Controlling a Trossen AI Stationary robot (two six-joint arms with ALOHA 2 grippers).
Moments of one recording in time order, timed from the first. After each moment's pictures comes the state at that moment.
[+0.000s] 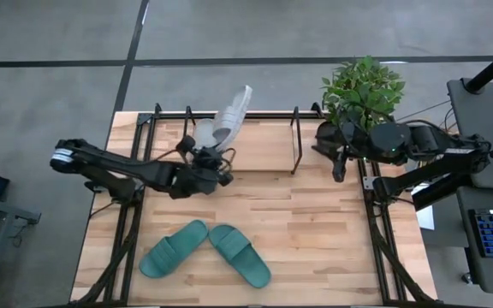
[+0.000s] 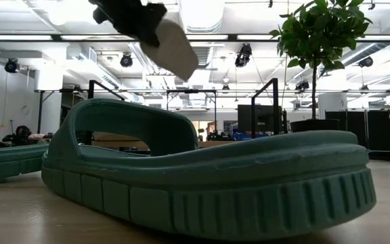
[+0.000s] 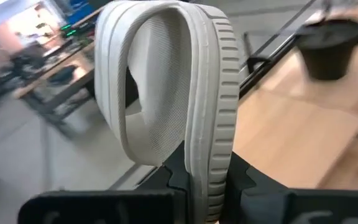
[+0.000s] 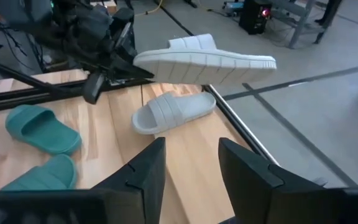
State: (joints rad) left arm -0.17 1.35 1.06 -0.36 -1.13 -0.23; right arm 0.14 0.97 1.30 -0.75 0.46 0.16
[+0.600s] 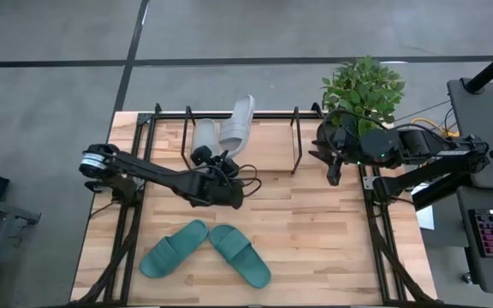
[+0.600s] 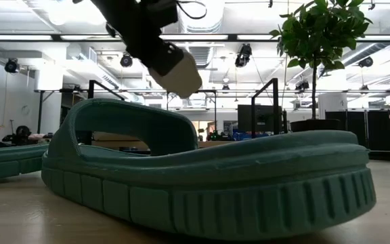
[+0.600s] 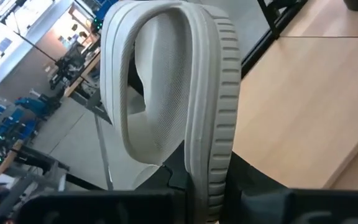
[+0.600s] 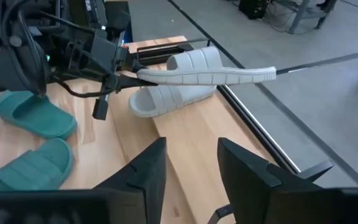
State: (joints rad) left arm -0.17 1.65 1.20 -0.61 -1.24 -0.41; right arm 0.14 0.97 1.23 -0.75 0.46 0.19
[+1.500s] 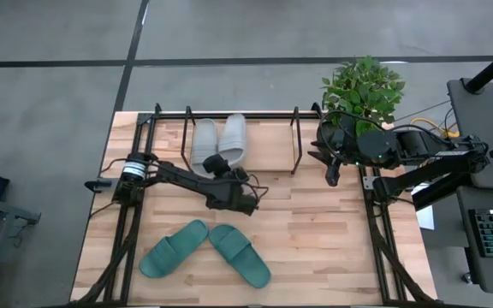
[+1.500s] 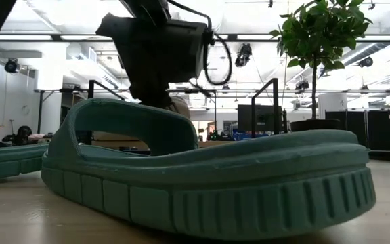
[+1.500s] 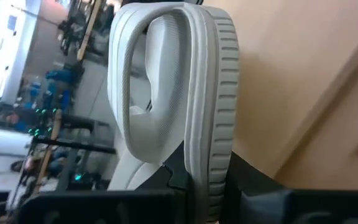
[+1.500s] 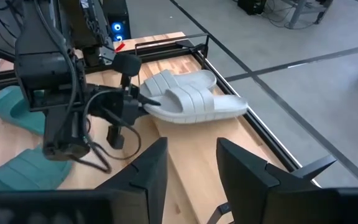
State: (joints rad) left arm -0.14 2.01 1.41 -1.10 -1.12 -0.72; right arm 0.14 0.98 1.22 -0.75 0.46 0.21
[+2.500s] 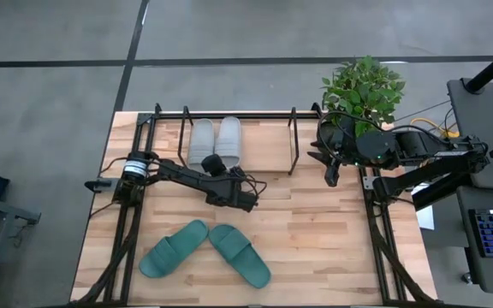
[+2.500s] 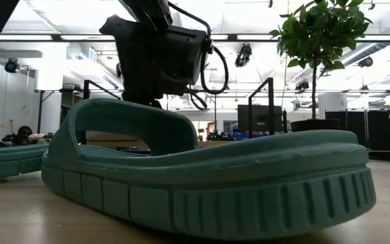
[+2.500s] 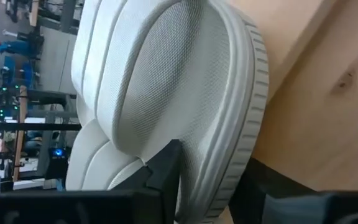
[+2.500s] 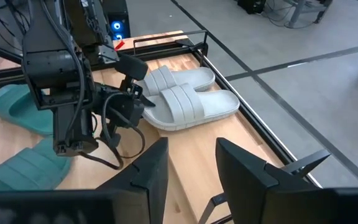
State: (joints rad) left arm -0.11 2.01 1.42 -1.16 -0.90 -0.70; right arm 0.14 0.98 1.21 -0.74 0.46 0.21
